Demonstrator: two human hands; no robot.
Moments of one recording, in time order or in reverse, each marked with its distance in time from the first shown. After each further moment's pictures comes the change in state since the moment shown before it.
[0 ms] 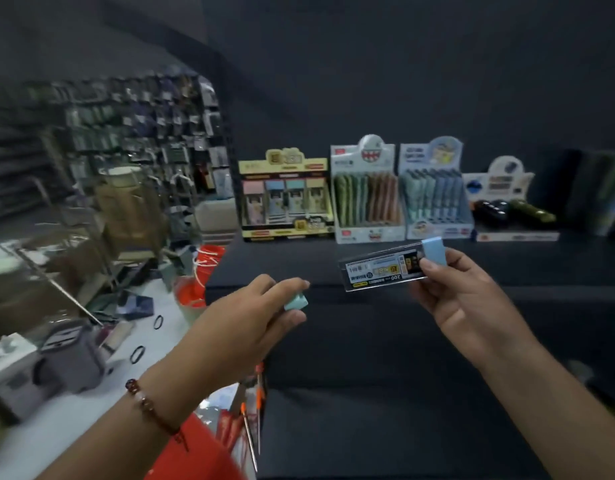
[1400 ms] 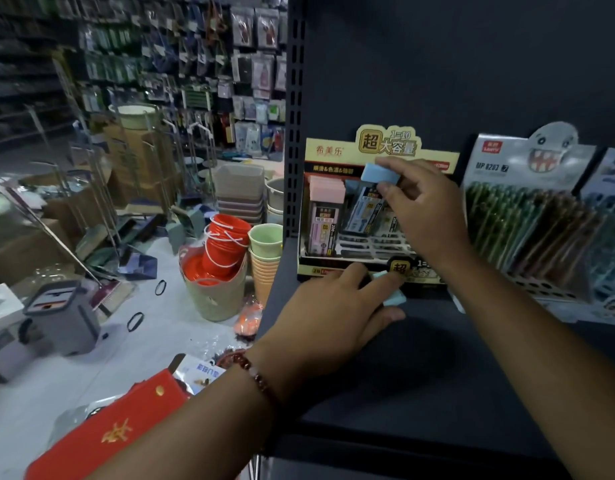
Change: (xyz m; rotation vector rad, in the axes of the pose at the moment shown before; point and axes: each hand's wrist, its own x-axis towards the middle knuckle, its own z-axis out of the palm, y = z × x) left_hand 0.173 -0.179 0.073 0.038 0.048 0.034; right_hand 0.338 0.117 0.173 -1.069 -0.187 -0.776
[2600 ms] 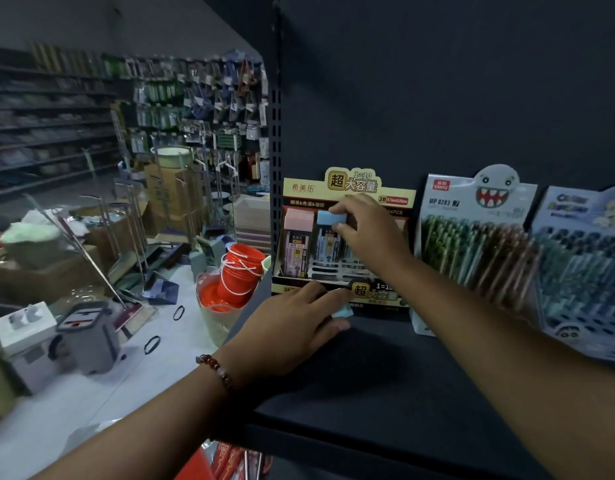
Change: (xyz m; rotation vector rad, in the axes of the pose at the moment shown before) left_hand -0.001 0.018 -0.006 0.042 -0.040 -0.096; right_hand 0.013 0.012 -0.005 -0.154 -0.233 -0.126
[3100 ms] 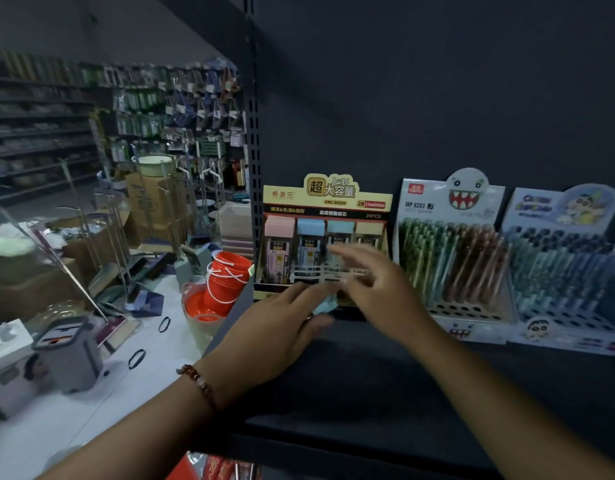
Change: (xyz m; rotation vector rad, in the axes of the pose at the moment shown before) left_hand -0.002 0.007 -0.006 -0.159 0.157 0.037; right_hand -0.087 -0.018 -0.036 0.368 -0.114 0.177
